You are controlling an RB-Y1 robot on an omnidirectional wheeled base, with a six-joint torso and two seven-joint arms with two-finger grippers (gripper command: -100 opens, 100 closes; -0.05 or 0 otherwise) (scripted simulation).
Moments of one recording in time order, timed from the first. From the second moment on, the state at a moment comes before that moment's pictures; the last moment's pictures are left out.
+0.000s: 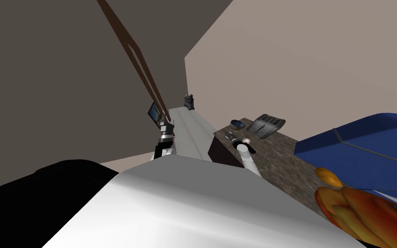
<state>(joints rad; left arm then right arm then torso) 0.50 -0.05 0.01 -2.21 0.11 -0.42 -0.04 -0.05 -0.27 -0.14 -1.40 -1.17 0.30 -1.01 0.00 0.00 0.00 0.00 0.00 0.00</state>
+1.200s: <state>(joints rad) 0.50 -0.05 0.01 -2.21 0.11 -0.42 -0.04 0.04 -0.28 -0.09 -1.50 -1.21 0.31 -0.99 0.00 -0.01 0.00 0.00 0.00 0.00</state>
